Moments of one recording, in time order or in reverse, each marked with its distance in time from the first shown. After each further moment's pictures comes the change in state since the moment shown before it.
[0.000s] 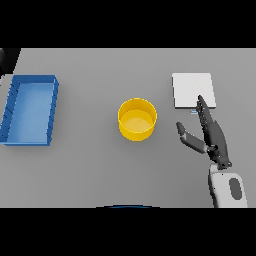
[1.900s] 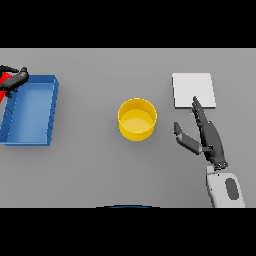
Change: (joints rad) left arm 1.011 0.405 0.133 -0.845 0.927 0.546 0.414; right arm 0.000 -0.002 0.037 0.001 0.053 -0.016 0.010
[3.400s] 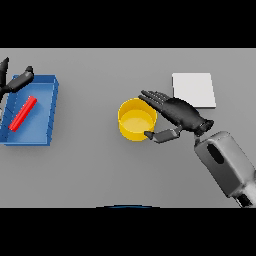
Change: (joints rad) left arm -0.007 -0.006 -0.047 -0.005 -0.026 0.006 -0.065; right arm -0.443 -0.285 0.339 0.159 0.444 0.266 -0.022
